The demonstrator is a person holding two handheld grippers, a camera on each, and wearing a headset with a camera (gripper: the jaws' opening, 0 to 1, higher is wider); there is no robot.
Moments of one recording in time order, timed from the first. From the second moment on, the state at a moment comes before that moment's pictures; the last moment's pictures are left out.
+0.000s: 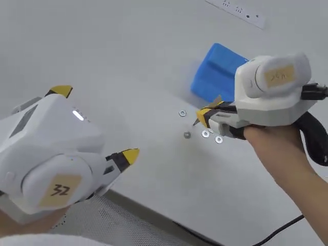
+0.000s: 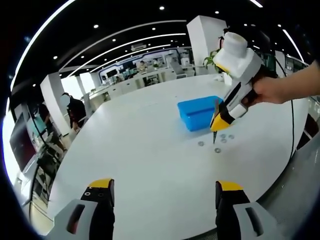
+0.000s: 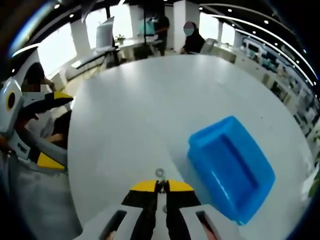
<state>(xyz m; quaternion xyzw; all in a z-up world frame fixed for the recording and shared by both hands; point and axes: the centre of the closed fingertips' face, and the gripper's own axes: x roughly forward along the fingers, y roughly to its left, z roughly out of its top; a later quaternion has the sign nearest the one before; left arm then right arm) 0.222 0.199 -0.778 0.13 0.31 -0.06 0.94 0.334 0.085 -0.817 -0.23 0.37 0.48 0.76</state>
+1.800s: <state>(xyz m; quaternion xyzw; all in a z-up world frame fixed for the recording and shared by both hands) 0.222 0.199 -0.781 0.13 0.32 -0.06 0.94 0.345 0.106 -0.811 -0.15 0.29 0.47 0.82</state>
